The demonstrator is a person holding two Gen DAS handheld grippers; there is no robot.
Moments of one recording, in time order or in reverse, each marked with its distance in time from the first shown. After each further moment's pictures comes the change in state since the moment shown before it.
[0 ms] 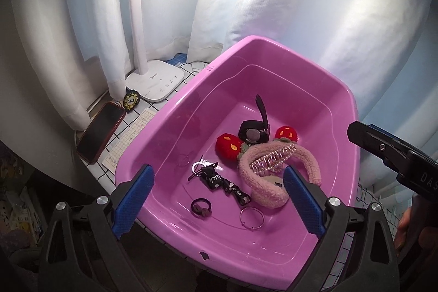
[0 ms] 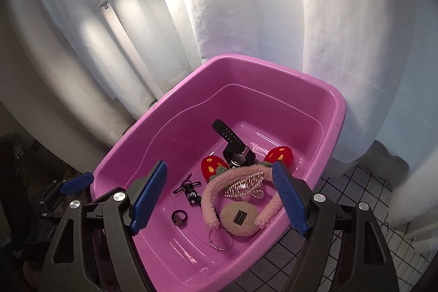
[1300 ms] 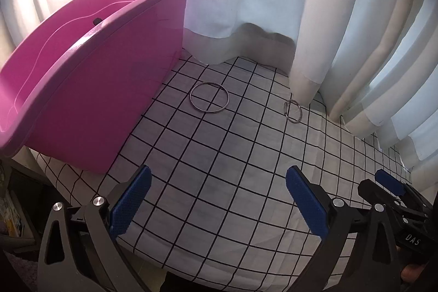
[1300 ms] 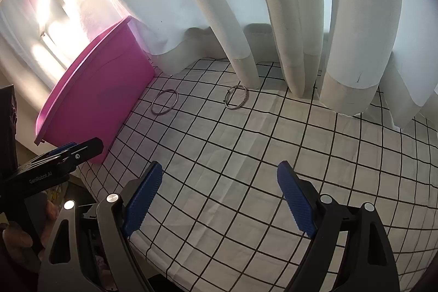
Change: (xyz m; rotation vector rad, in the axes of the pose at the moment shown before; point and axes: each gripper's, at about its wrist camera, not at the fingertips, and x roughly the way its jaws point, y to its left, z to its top) left arm 0.045 -0.237 -0.173 0.182 0.089 -0.076; right arm -0.120 -0.252 -0.239 0.262 0.006 -0.171
